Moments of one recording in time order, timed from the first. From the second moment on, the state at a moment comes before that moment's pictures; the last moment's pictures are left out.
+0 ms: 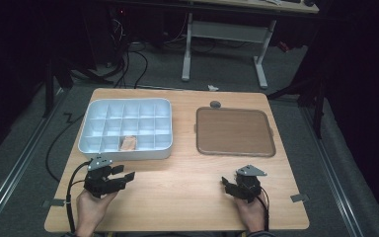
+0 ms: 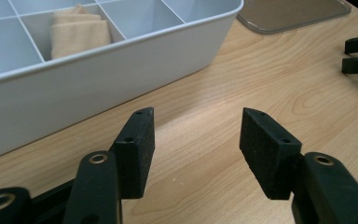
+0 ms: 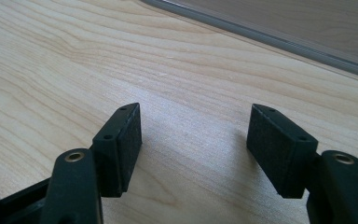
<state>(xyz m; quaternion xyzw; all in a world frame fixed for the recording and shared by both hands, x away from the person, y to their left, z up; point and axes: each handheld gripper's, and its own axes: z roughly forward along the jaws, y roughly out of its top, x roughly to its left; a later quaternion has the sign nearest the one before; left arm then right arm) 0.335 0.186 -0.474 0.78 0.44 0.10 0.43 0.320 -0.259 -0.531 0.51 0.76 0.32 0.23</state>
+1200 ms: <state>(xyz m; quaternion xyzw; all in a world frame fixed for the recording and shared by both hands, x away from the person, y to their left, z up) 0.342 0.159 -0.508 0.80 0.43 0.09 0.42 0.320 -0.259 -0.531 0.51 0.76 0.32 0.23</state>
